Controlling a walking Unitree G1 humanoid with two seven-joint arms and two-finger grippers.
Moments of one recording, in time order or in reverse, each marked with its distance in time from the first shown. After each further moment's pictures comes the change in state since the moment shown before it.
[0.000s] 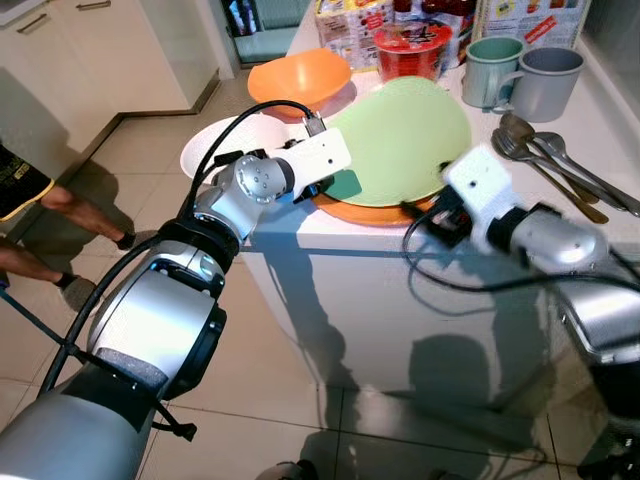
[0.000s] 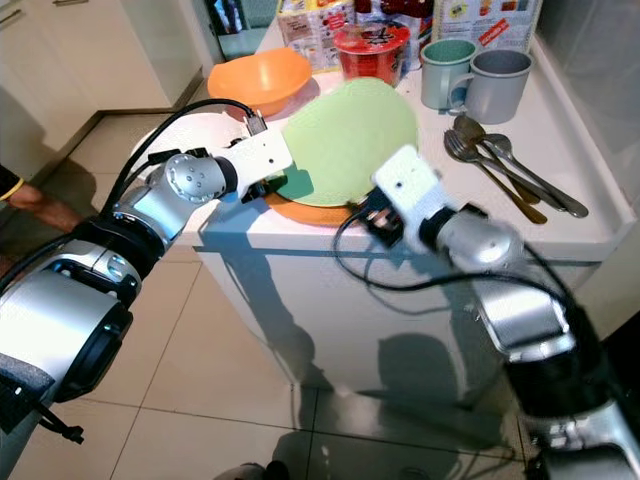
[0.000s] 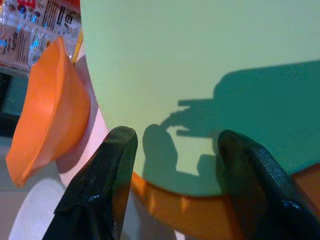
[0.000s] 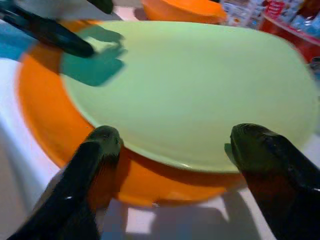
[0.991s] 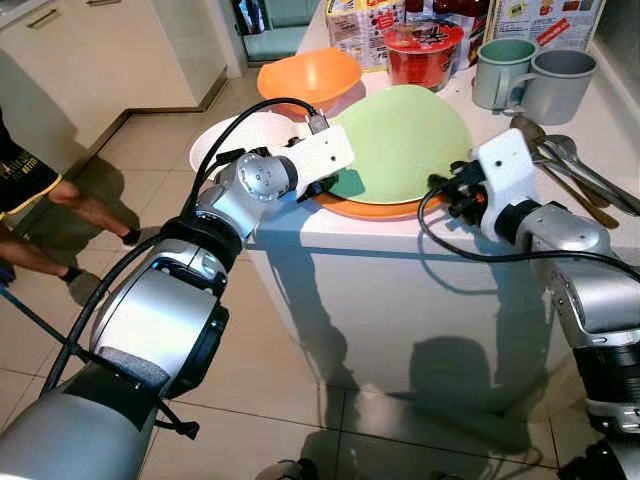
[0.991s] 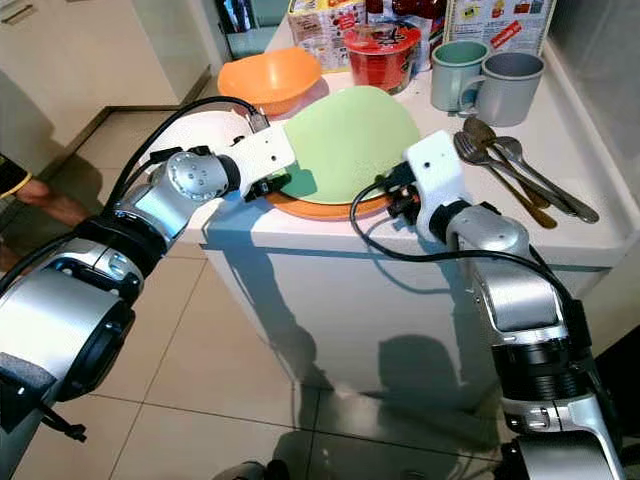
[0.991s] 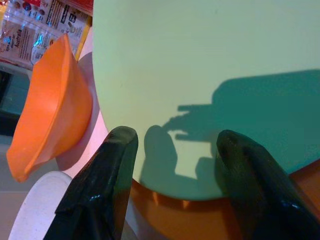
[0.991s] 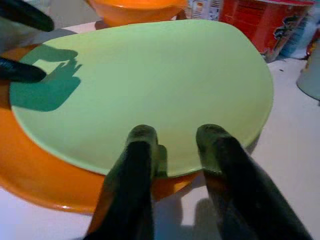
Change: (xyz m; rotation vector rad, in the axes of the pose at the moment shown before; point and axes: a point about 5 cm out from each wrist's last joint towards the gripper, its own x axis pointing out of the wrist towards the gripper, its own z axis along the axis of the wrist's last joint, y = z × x) left arm 0.000 0.001 0.005 -0.013 -0.020 -0.007; right arm 0.005 -0.012 -0.012 0.271 -0.018 -0.119
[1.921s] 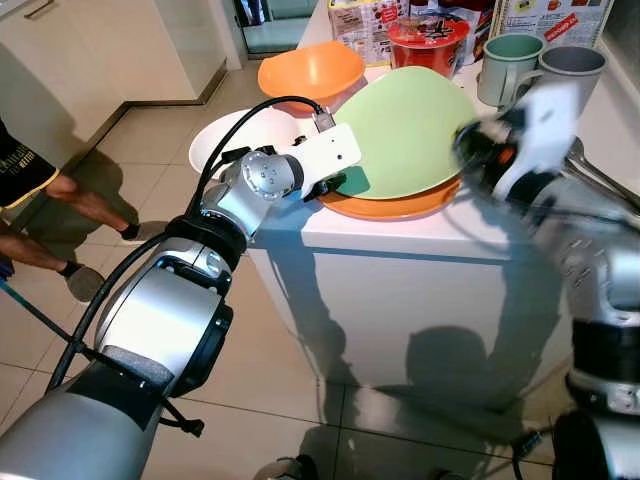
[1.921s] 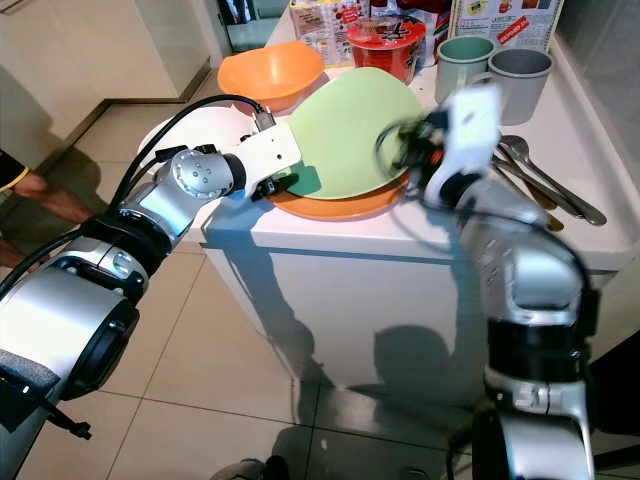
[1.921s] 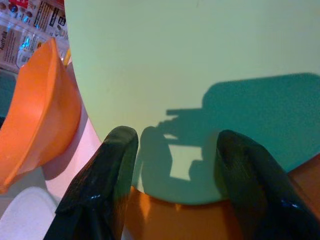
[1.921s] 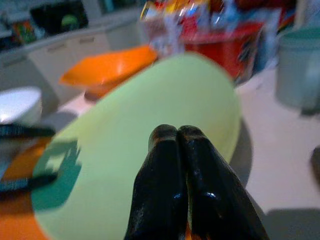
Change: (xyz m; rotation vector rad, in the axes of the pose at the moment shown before) left arm 0.003 -0.001 0.011 -0.016 -0.038 -0.020; right arm -0.004 -0.019 0.040 0.299 -0.157 -0.118
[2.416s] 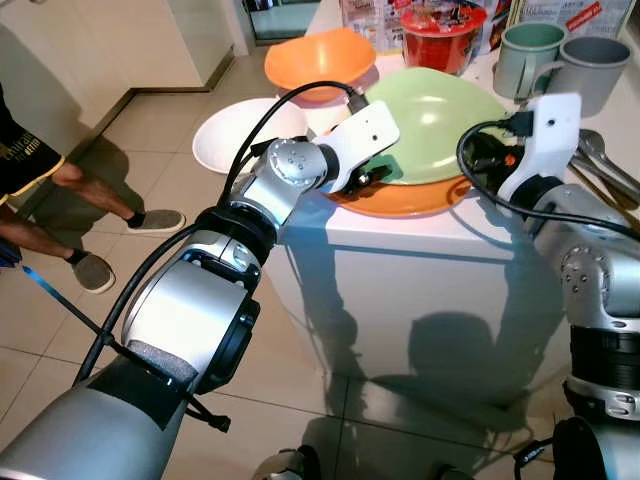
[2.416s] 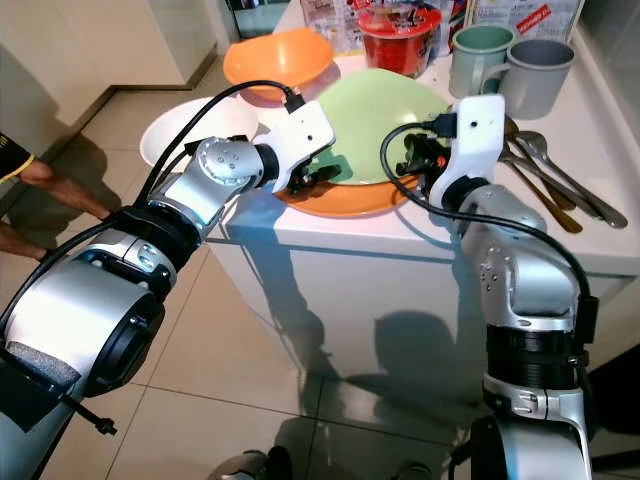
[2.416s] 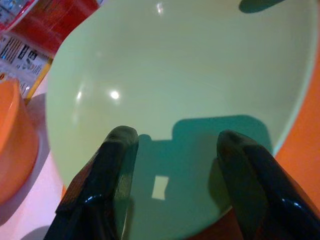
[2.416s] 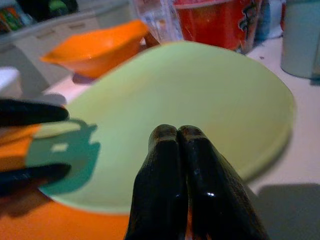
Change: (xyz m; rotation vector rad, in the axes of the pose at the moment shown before) left arm 0.009 -0.005 0.044 -0.129 -0.179 -0.071; right arm -0.001 0.001 -0.018 -0.009 0.058 -0.039
